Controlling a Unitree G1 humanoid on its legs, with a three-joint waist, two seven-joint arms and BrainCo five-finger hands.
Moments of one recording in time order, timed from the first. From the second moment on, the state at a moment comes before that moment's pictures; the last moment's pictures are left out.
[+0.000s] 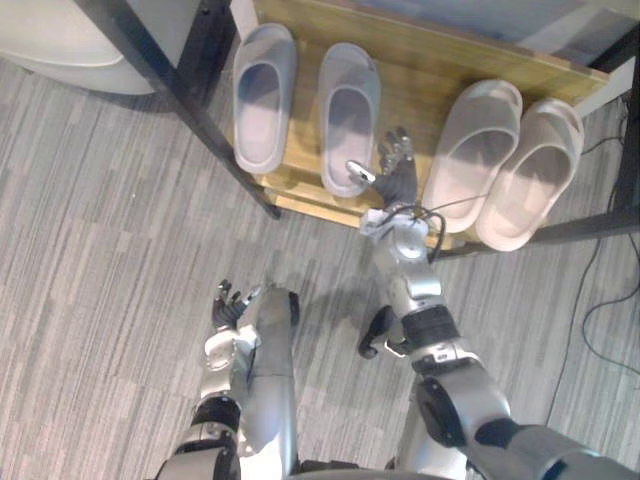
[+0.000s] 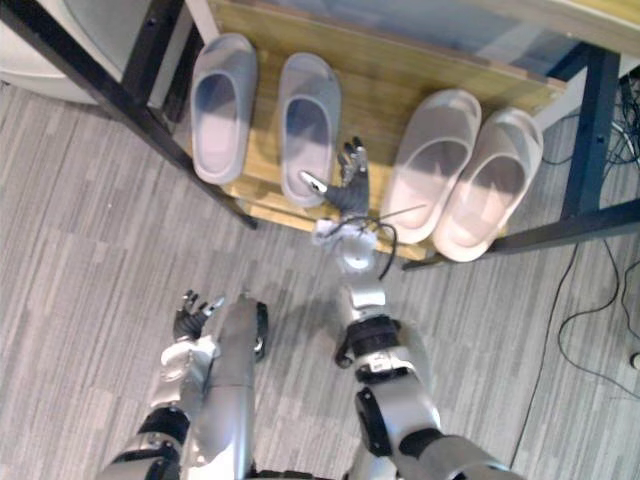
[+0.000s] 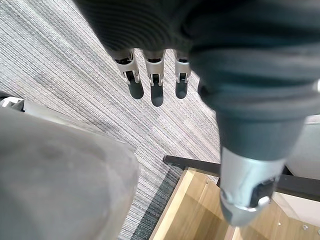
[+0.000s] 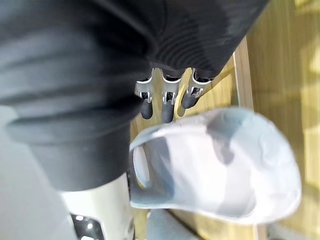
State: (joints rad) left arm -0.28 0.02 0.22 0.79 -0.26 -0.20 0.17; right arm -0.80 0.07 0.00 0.54 0.34 -0.16 -0.27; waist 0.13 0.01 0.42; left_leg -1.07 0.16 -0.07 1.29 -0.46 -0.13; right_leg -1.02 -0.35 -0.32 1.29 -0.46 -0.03
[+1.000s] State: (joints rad) left arm -0.30 0.01 0.20 0.82 -0.26 -0.20 0.18; right arm -1.09 0.01 0.10 0.77 0.51 -0.14 -0.25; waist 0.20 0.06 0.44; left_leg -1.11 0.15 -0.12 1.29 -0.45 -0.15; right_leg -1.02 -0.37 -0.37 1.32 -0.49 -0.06
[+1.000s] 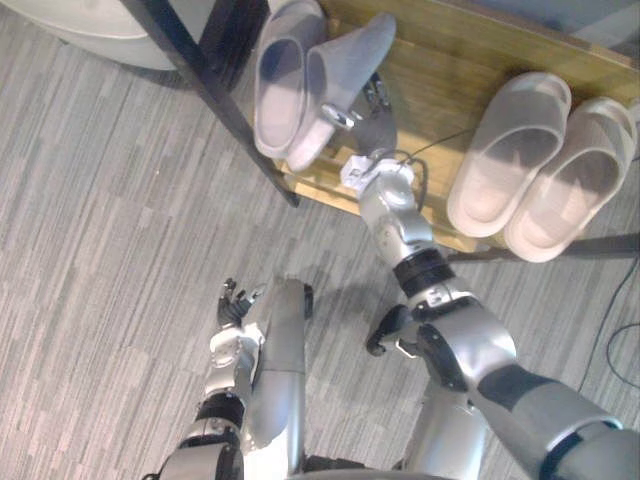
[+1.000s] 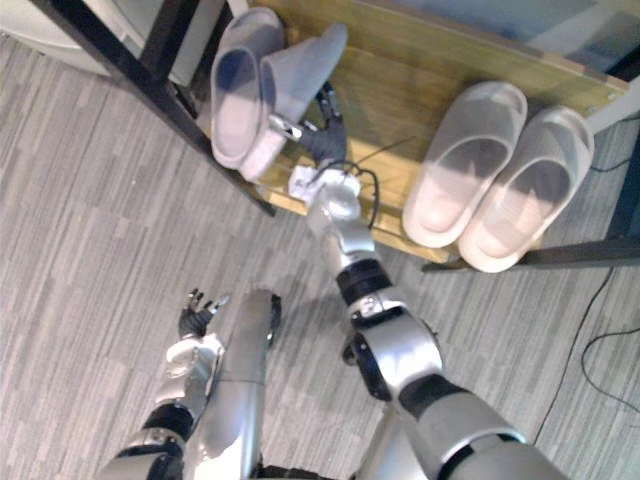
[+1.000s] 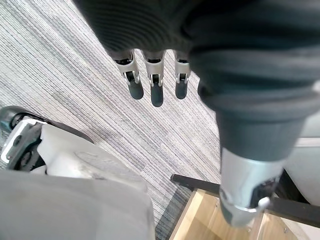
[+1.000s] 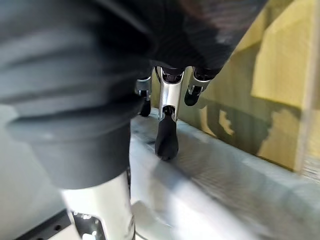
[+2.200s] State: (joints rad) left arm -0.29 0.02 0.24 0.85 -0.28 -0.19 0.17; right arm -0.81 0.01 -0.11 0.49 0.34 -0.15 -0.40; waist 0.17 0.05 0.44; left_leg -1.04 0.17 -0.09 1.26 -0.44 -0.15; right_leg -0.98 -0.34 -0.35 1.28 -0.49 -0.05
